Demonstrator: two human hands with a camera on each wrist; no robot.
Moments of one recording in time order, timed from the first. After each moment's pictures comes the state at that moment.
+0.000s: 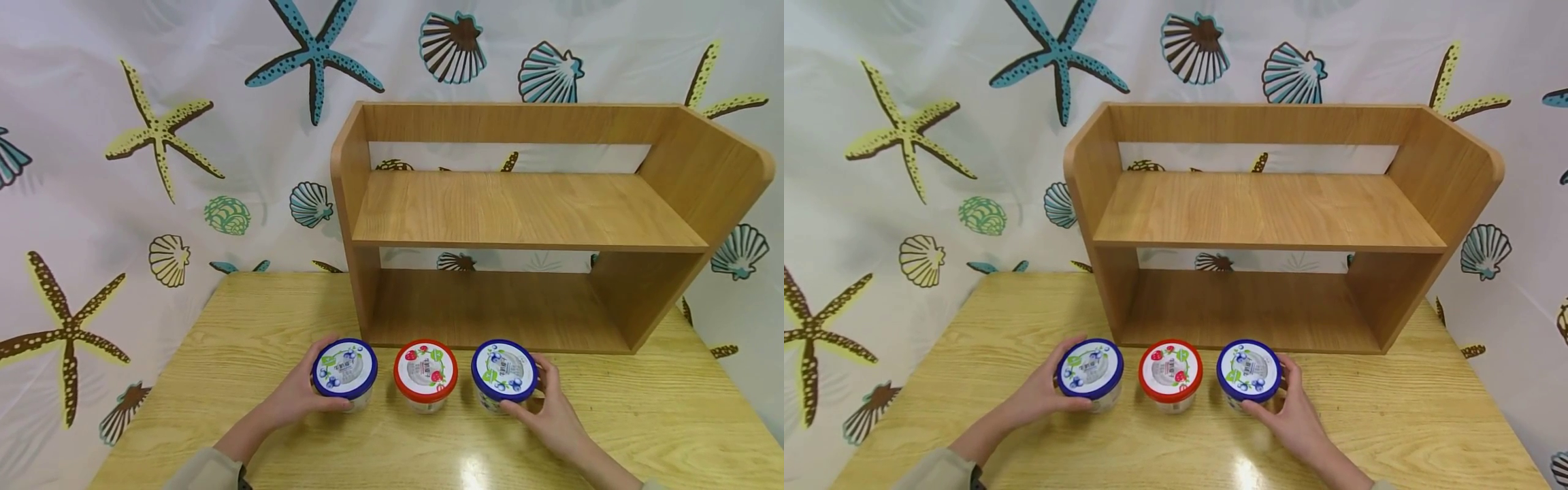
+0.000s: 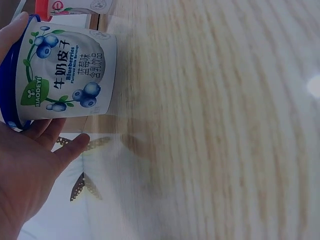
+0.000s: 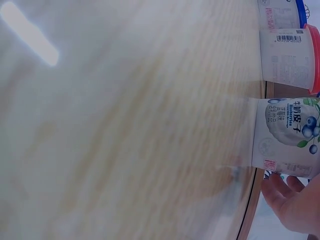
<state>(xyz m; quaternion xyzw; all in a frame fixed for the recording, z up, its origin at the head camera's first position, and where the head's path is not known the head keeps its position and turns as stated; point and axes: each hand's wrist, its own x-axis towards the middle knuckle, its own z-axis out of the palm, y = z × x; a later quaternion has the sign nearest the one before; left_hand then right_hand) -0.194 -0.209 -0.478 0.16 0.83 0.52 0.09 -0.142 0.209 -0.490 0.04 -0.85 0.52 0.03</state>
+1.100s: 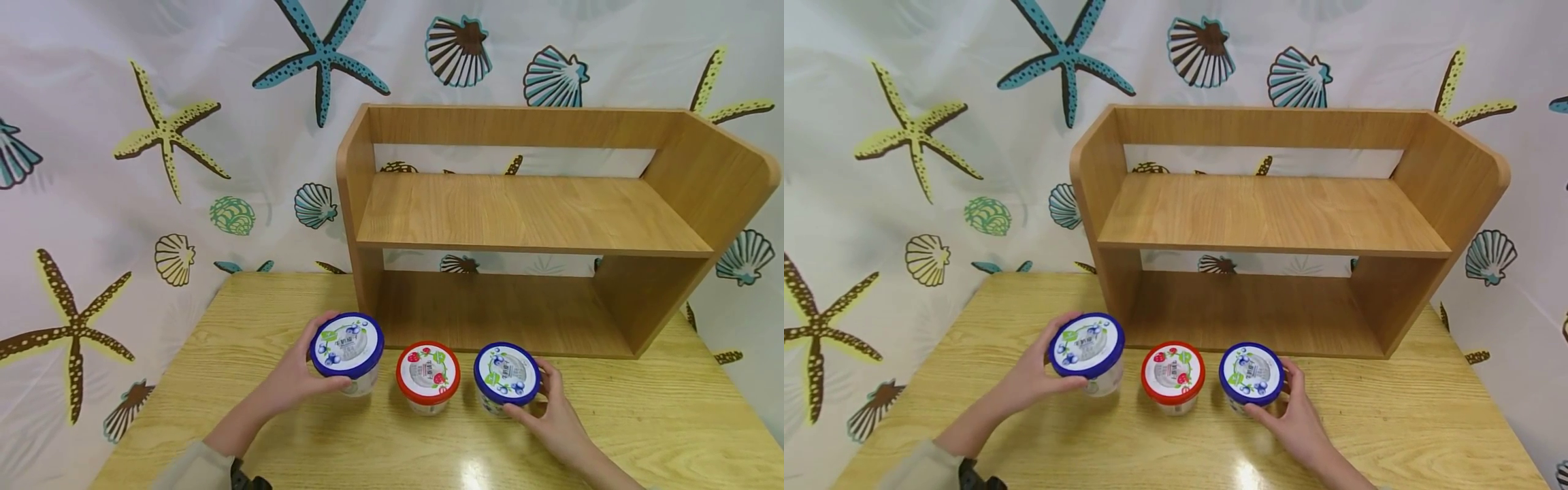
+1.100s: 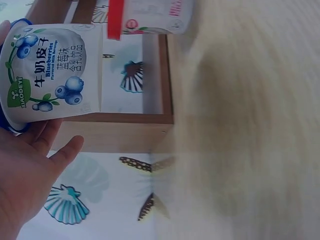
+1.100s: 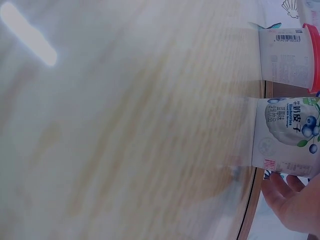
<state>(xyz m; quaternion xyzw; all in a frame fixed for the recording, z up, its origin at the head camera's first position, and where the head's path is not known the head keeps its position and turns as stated) -0.186 -0.198 -0.419 0.19 0.83 0.53 0.03 -0.140 0.207 -0.488 0.04 -0.85 0.52 0.03</state>
